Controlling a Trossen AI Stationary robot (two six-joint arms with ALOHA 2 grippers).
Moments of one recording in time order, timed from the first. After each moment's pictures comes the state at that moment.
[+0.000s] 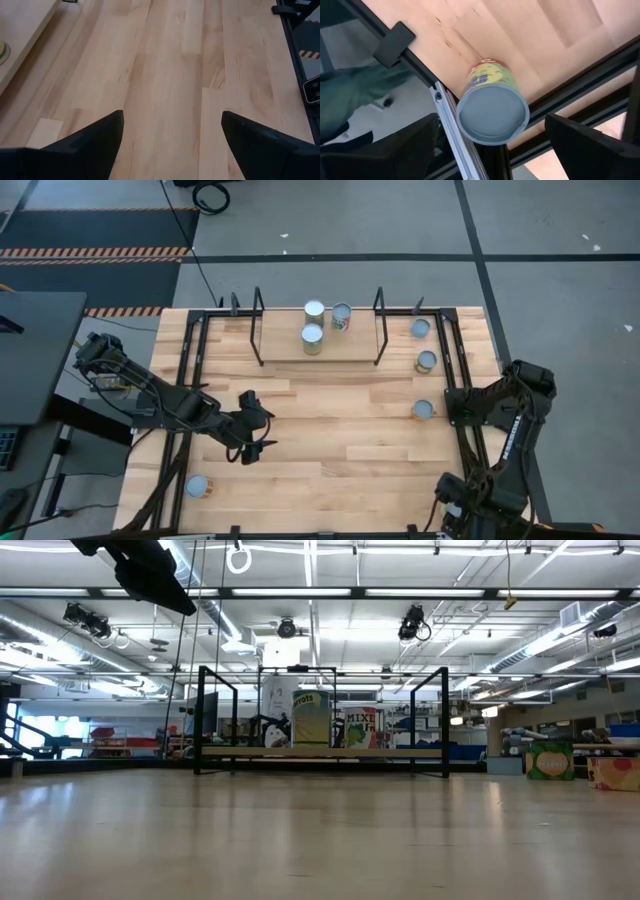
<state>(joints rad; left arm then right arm) -0.52 1.19 0.88 -0.48 -0.45 -0.51 1.16 1.70 1.35 -1.14 -0.10 1.88</state>
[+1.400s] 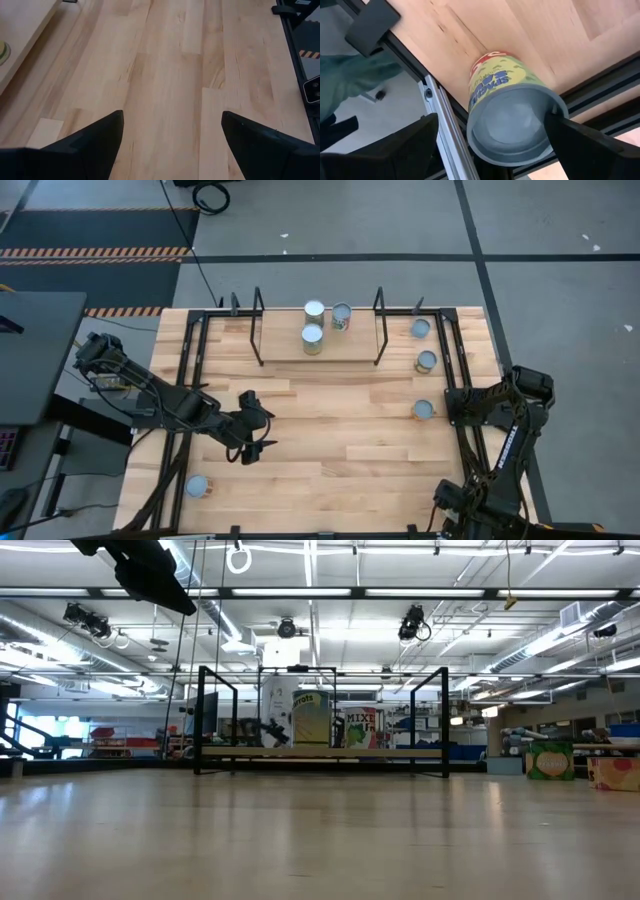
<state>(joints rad) -0.52 1.19 0.88 -0.48 -0.45 -0.51 1.19 1.75 1.26 -1.00 -0.13 1.87</state>
